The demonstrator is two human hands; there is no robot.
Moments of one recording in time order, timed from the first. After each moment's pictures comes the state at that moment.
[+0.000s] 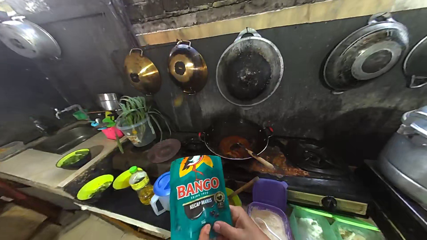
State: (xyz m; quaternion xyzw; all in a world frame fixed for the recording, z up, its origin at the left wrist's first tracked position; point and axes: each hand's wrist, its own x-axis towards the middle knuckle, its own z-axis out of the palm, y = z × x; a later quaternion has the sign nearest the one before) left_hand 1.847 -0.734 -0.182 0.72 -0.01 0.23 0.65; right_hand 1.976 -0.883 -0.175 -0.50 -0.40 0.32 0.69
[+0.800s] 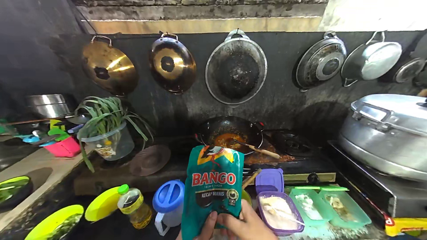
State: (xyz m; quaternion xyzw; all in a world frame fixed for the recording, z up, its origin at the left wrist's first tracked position) left_hand 1.863 -0.599 -0.170 0.71 -0.11 0.08 0.69; right_hand 1.930 -0.785 -0.153 -0.65 -0.29 0.19 0.67
